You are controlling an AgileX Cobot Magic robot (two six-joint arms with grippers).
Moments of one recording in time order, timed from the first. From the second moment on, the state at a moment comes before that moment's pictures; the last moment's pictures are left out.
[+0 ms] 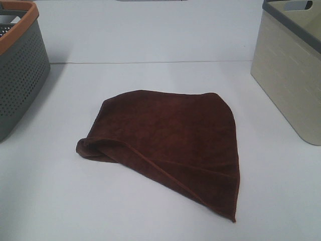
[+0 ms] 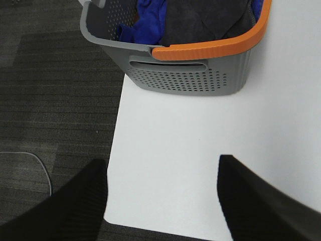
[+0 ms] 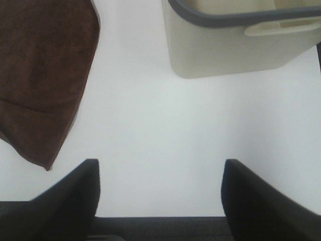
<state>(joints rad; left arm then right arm) 0.12 0.74 -1.06 0.21 1.19 0.06 -0.04 0.75 -0.96 0.04 1.09 -0.02</state>
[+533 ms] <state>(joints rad) 0.01 0.46 -0.82 0.22 1.09 0.07 -0.04 0.25 -0.71 0.00 1.06 -0.08</state>
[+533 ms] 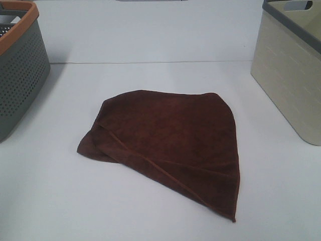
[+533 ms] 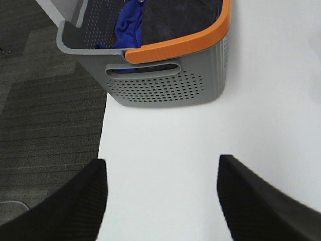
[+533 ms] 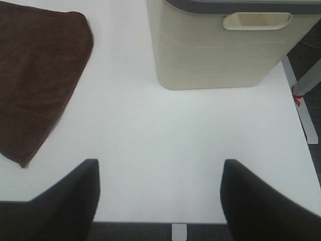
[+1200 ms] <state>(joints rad) 0.01 0.00 -0.58 0.18 1.09 0.03 -0.04 0.00 -0.50 0.00 1.06 -0.09</state>
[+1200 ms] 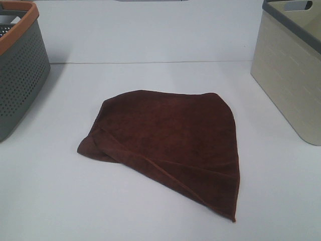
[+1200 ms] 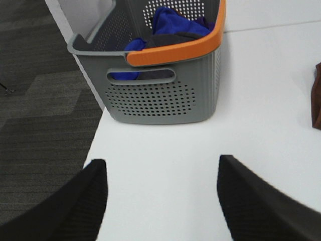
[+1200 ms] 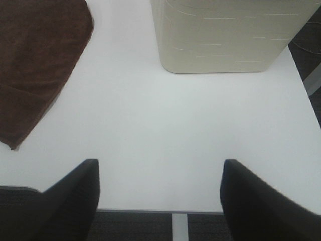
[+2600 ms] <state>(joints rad) 0.01 0.00 -0.51 -0.04 1.05 0.09 -0.04 0.00 -0.50 0.02 1.06 -0.12</state>
